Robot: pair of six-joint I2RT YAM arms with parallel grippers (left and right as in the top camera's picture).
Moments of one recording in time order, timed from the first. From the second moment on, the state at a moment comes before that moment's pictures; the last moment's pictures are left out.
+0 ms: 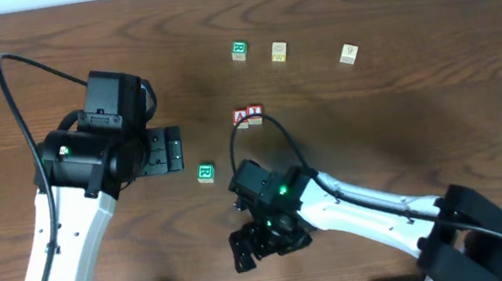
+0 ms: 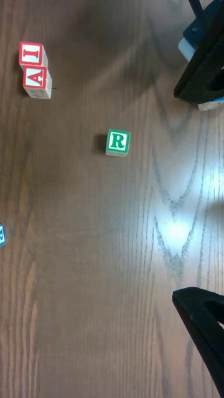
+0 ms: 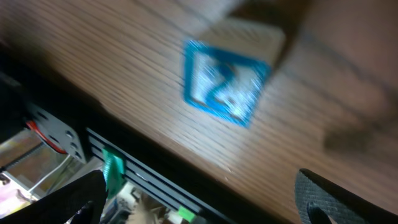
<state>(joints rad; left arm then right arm) -0.26 1.32 1.35 -1.22 -0.07 -0.19 0.95 1.70 0.98 -0.74 -0.51 0.65</state>
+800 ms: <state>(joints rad) -0.26 1.32 1.35 -1.21 -0.11 -0.19 0.95 1.78 1.01 -0.63 -0.39 0.57</state>
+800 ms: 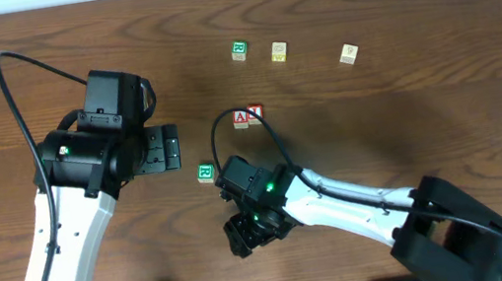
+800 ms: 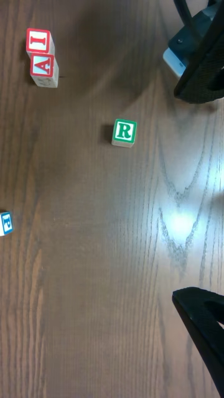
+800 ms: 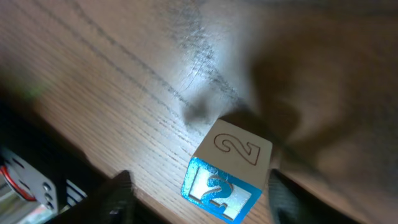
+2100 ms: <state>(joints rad) -0.26 1.32 1.35 -1.21 -0.11 -0.19 0.71 1.78 1.02 -0.64 -0.27 0.50</state>
